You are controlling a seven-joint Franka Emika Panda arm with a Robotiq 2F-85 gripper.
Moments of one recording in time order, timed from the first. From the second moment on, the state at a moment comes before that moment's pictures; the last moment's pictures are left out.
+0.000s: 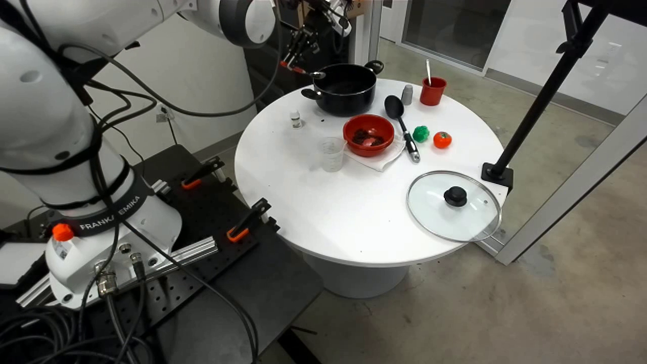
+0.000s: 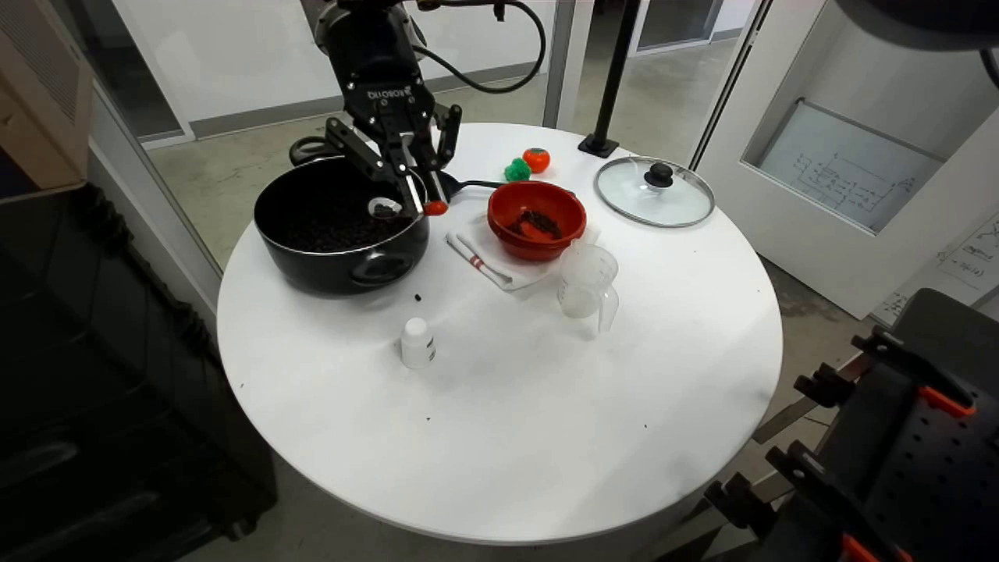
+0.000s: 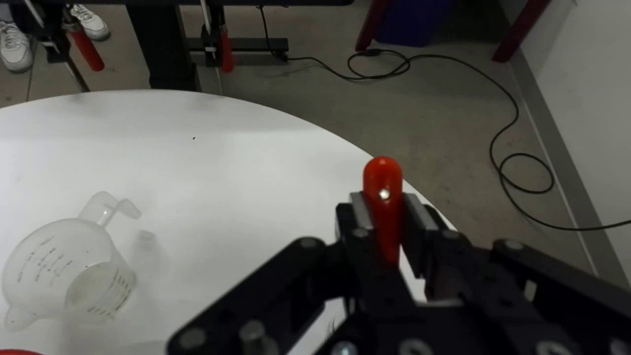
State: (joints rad) arm 0.12 1.36 0.16 -0.43 0.19 0.97 0.38
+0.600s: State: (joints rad) arm 0.08 1.35 0.16 -0.43 0.21 1.18 0.52
